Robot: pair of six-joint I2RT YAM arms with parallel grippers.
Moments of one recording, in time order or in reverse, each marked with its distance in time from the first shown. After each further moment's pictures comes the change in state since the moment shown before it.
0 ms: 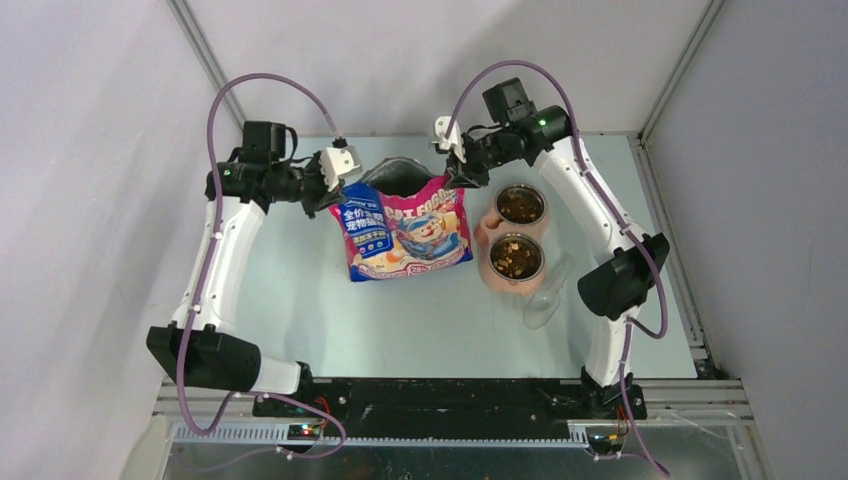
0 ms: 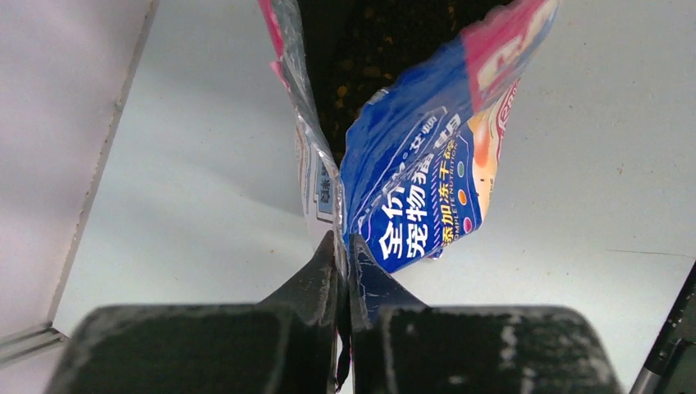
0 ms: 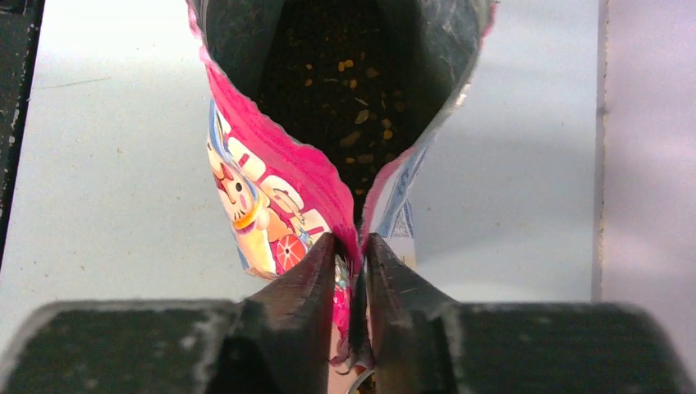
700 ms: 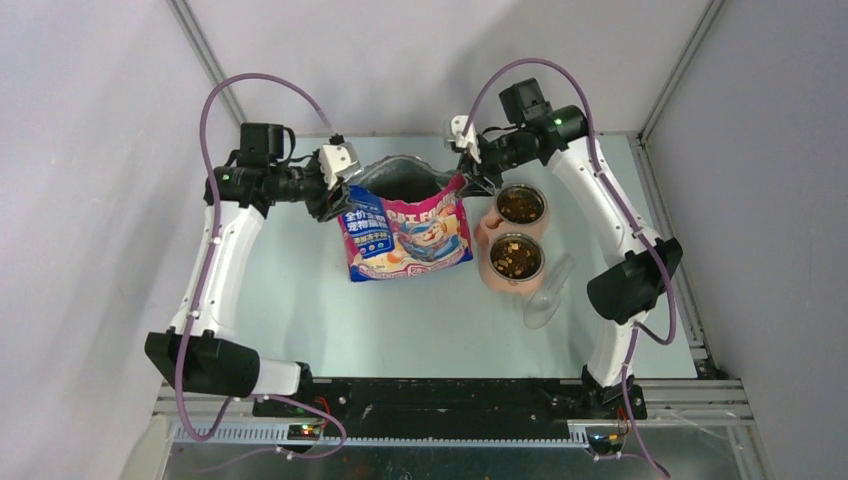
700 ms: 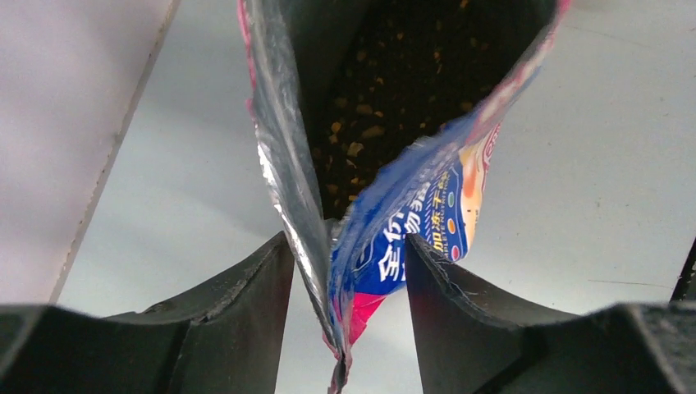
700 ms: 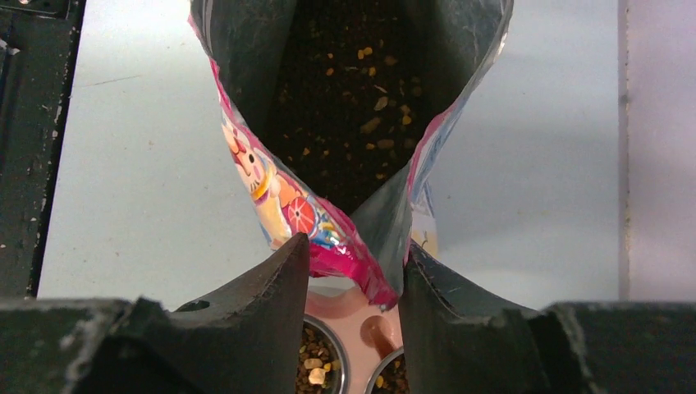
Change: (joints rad) left arm 0.000 -0.029 -0.017 0.048 0.093 -0.061; right arm -0.058 -0.055 -0.060 -0.053 -0.064 -0.017
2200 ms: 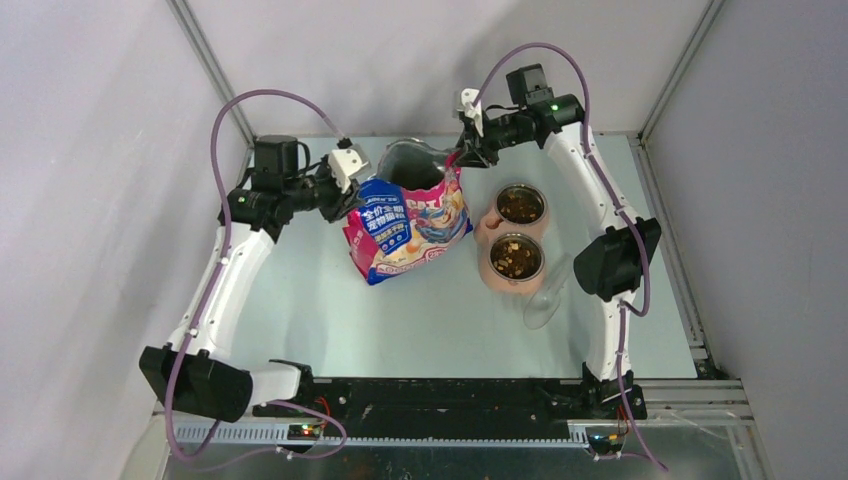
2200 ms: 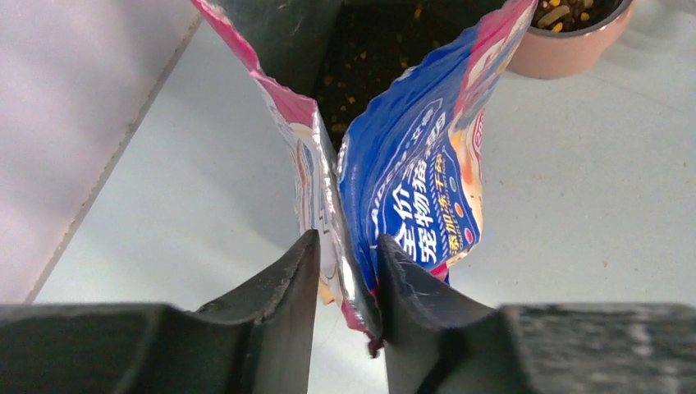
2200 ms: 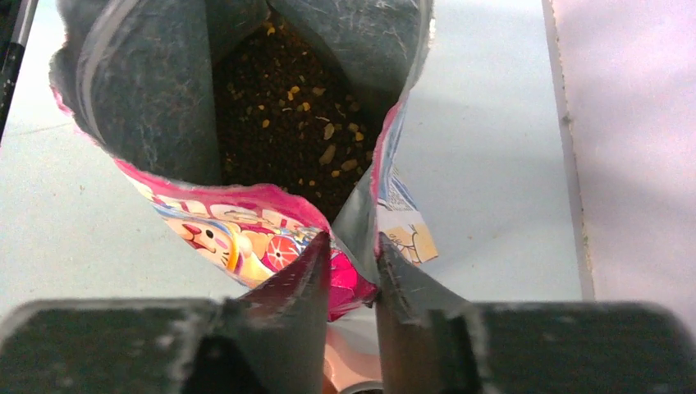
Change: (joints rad) left arm -0.096 -0.094 -0.188 0.280 -0.143 -0.246; right arm -0.081 0.197 0.178 0.126 -0.136 0.066
